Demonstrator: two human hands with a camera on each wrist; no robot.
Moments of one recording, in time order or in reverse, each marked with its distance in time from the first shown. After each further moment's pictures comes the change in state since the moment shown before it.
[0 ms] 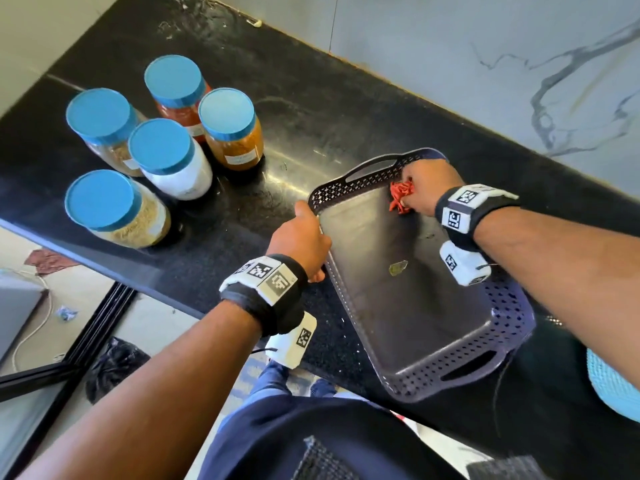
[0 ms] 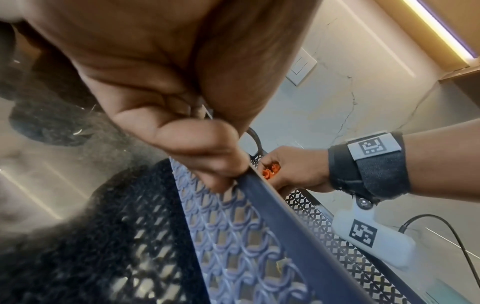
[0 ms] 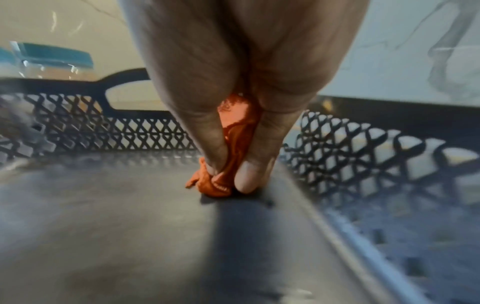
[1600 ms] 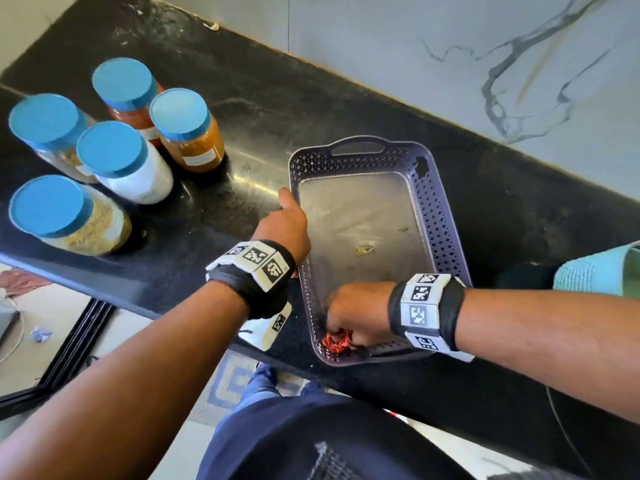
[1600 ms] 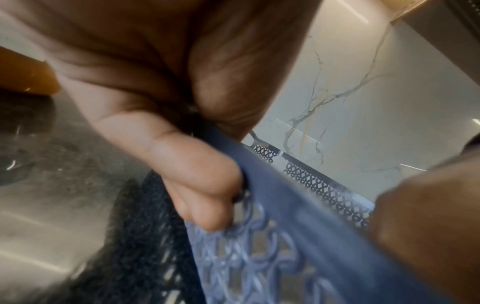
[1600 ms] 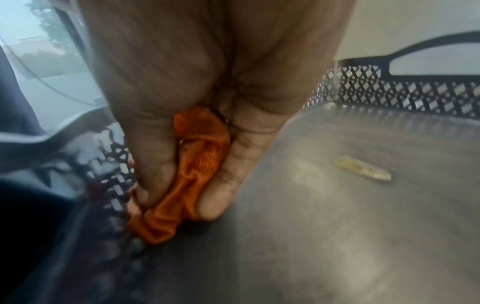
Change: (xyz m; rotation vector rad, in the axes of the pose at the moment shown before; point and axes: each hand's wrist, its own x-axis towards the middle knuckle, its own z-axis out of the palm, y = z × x) left_hand 0.019 0.021 0.026 0.258 0.060 0.058; right_hand -0.129 -0.052 0.079 -0.208 -0.506 -0.777
